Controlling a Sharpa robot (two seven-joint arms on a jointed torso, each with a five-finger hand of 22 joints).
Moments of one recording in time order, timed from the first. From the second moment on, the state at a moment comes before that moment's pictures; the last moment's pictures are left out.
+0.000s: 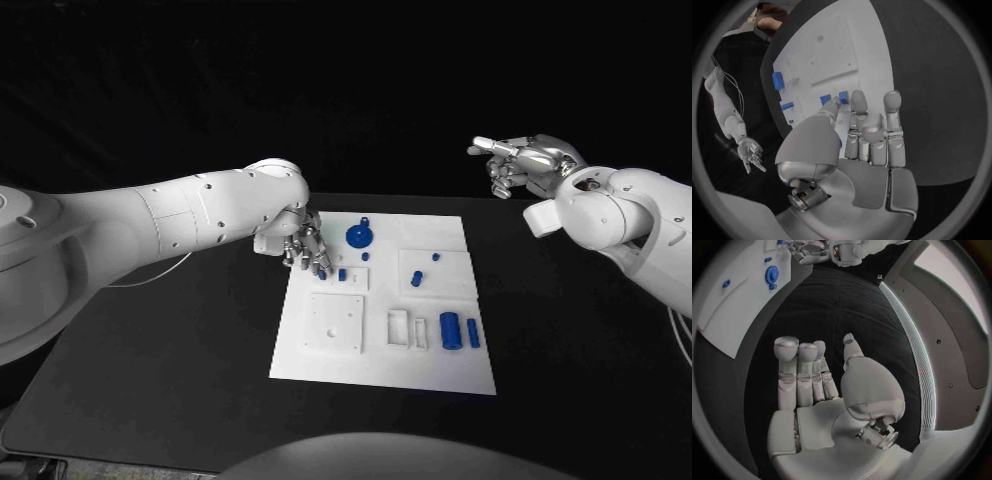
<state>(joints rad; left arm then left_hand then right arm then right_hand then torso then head) 1.36 -0.52 -0.23 1.04 -0.92 0.44 -0.60 1.12 -0.07 0.11 0.05 0.32 1.18 0.03 0.07 0.49 1.36 -0.05 0.60 0.46 1.42 -0.10 1.22 0.84 0.05 1.27 -0.12 0.52 1.31 1.11 -0.67 0.32 1.11 -0.53 -0.05 0.01 1.14 0.04 -0.16 -0.05 0.20 0.98 0.12 0.07 0.07 1.13 0.02 0.89 0.81 1.36 -0.05 0.86 1.01 0.11 1.46 -0.07 0.66 1.31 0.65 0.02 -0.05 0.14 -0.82</state>
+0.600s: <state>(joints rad) 1.36 -0.53 -0.23 1.05 -0.92 0.42 -0.60 1.12 -0.09 0.11 0.11 0.23 1.18 0.04 0.07 0.49 1.37 -0.05 0.60 0.45 1.42 -0.10 1.22 0.84 0.05 1.27 -0.12 0.52 1.31 1.10 -0.67 0.32 1.11 -0.53 -0.05 0.01 1.14 0.04 -0.16 -0.05 0.21 0.98 0.12 0.07 0.07 1.13 0.02 0.89 0.81 1.36 -0.05 0.86 1.01 0.11 1.46 -0.07 0.66 1.31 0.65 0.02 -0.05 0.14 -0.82</state>
